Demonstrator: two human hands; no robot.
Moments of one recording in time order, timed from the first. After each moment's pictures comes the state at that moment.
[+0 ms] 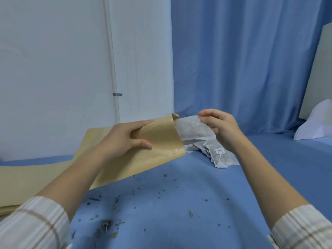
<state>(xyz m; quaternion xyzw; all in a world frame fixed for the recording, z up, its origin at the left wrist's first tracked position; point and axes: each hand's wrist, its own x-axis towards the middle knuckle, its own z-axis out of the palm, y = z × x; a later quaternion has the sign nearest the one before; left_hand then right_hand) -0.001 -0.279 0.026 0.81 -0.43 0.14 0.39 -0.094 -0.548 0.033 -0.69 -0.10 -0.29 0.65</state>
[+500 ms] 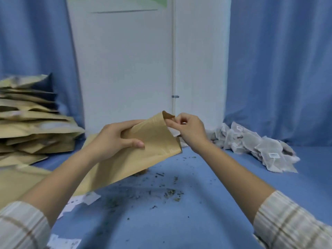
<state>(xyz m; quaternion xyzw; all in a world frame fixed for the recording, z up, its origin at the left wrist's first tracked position) -0.121 -0.084 0.040 0.85 -0.30 0.21 0.37 -0.103 -0.309 0.036 -0.76 -0.19 -0.26 0.57</state>
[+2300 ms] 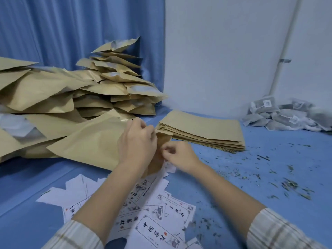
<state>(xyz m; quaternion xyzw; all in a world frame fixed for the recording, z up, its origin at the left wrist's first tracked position) -0.145 0.099 -0.082 0.87 0.05 0.48 0.11 -0.058 -0.008 -0.124 -0.86 -0.32 -0.02 0.40</state>
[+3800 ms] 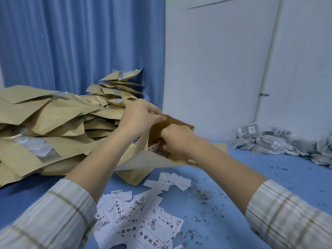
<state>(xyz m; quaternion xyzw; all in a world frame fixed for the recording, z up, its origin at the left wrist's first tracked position) -0.174 0.086 0.073 0.89 0.01 0.36 0.28 -0.110 -0.030 0.039 -0.88 -0.43 -0.19 -0.05</state>
